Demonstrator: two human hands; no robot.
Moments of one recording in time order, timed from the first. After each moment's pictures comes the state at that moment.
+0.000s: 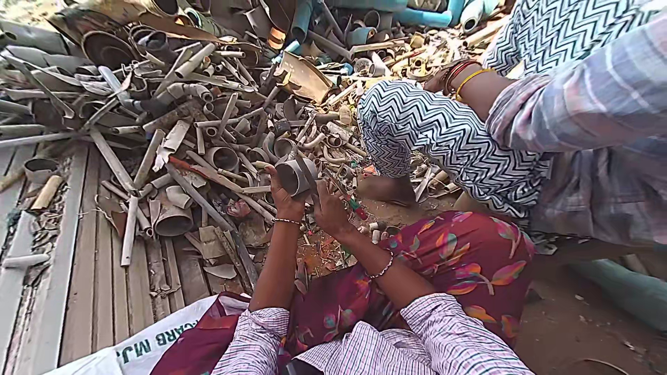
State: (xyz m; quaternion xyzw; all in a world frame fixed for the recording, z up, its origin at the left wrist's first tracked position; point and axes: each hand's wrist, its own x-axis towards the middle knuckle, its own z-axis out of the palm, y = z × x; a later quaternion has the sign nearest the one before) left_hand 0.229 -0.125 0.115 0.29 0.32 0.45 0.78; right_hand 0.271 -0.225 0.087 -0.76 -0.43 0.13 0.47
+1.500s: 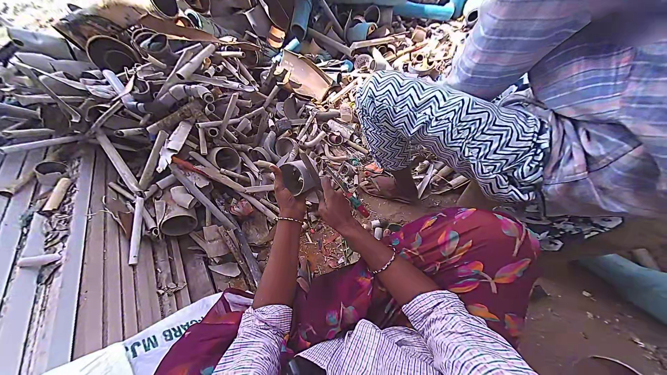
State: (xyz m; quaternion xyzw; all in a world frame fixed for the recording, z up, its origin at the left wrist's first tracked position) left_hand 0.230 -0.124 0.104 0.32 0.33 0.46 0.76; right_hand 0.279 -0.234 0.097 -0.77 -0.41 0.21 0.44
